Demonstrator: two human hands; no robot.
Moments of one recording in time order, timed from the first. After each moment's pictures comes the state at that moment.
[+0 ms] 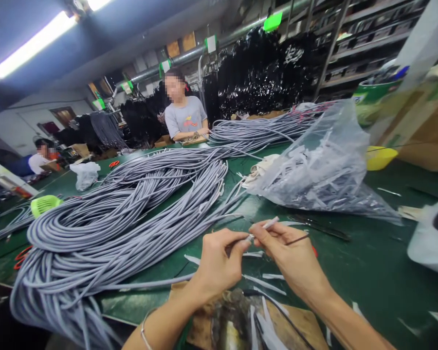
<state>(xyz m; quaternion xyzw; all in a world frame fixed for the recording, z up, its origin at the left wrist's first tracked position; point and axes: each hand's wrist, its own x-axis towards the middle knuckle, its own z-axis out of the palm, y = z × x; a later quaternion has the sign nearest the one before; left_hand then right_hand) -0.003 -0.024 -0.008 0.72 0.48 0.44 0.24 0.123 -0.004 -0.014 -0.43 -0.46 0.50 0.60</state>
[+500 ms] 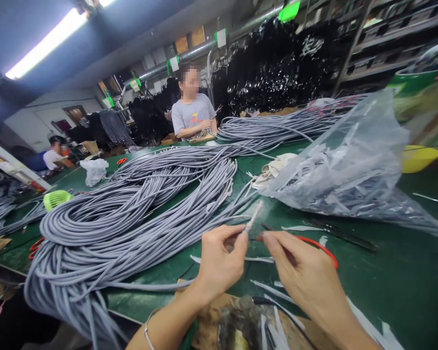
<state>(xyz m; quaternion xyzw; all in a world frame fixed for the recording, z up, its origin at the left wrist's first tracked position) -0.007 -0.017 -0.009 0.63 0.52 0.50 0.30 0.130 -0.015 -0.018 -0.48 -0.70 0.13 0.51</state>
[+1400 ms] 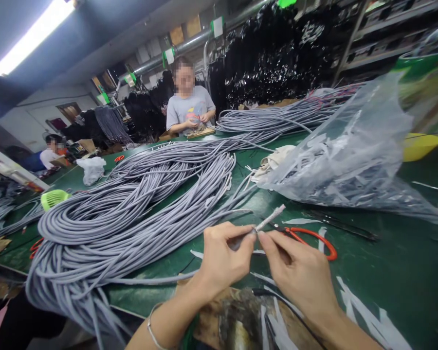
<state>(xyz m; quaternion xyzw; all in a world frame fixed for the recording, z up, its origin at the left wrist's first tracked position) -0.004 -0.020 -0.002 0.69 0.52 0.46 0.23 0.118 -0.022 -0.023 -0.49 -0.69 0.11 0.52</state>
